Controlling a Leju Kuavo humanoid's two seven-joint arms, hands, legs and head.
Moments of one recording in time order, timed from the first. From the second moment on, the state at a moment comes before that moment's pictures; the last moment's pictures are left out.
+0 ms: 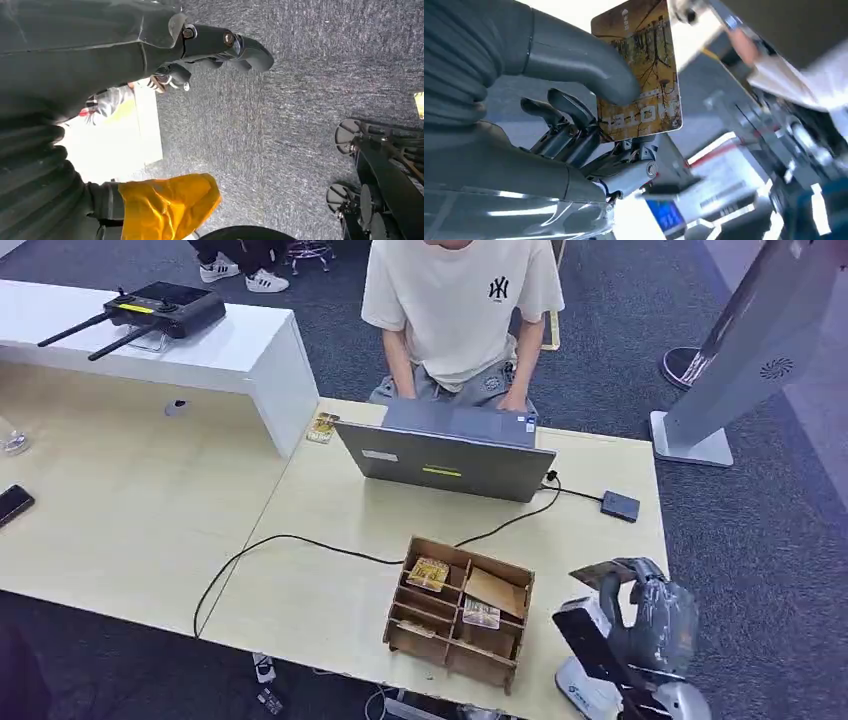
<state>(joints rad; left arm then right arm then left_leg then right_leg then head) -0.04 -0.08 1.36 -0.21 -1.31 -0.19 0.14 0.03 -0.09 0.34 -1.54 0.90 -0.53 0.07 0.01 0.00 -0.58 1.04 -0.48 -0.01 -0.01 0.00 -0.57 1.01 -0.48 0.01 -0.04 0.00</state>
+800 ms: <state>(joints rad) -0.05 -0.09 1.34 -0.21 -1.39 -0.20 0.13 -0.18 0.02 0.50 -1.65 0.66 -0.49 -0.08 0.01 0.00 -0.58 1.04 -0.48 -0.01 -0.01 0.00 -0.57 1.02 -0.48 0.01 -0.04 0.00</state>
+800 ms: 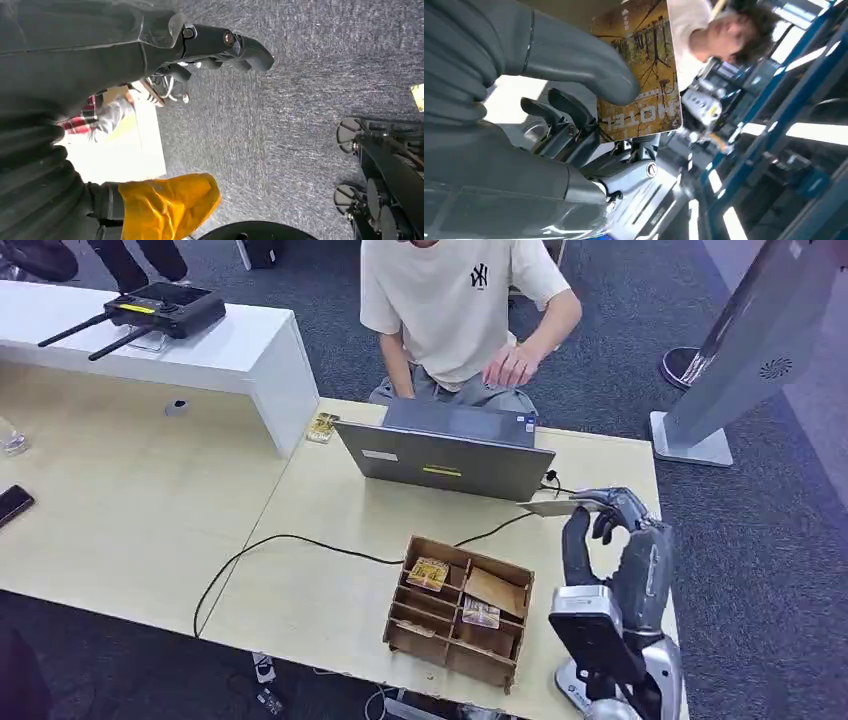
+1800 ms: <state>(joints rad) -0.08 -0.08 1.18 -0.21 -1.51 -0.20 0.12 -0.73 0.18 0.59 -0.94 1.10 -0.56 0.13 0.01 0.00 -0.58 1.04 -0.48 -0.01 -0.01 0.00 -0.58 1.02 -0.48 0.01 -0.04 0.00</state>
